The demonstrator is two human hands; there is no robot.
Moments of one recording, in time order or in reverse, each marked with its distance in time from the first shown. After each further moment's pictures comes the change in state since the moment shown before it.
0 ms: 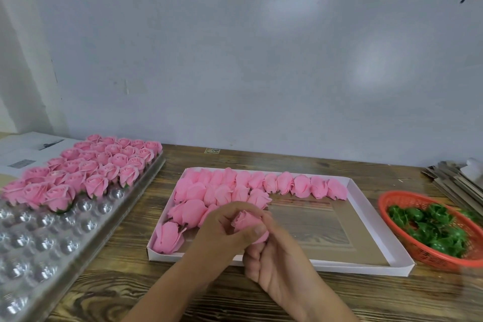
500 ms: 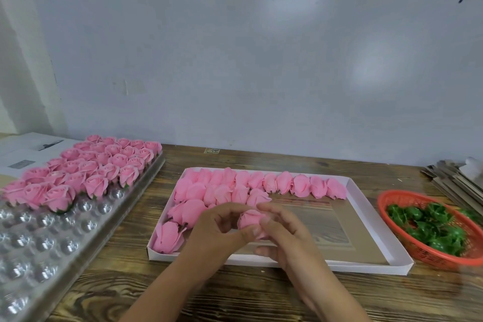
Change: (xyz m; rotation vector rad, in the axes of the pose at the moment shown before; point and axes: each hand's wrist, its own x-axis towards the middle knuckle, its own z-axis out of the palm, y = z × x) left_hand 0.003 -0.010 -0.009 0.112 0.012 0.036; right_hand -0.004 -0.013 -0.011 -0.412 0.173 -0.318
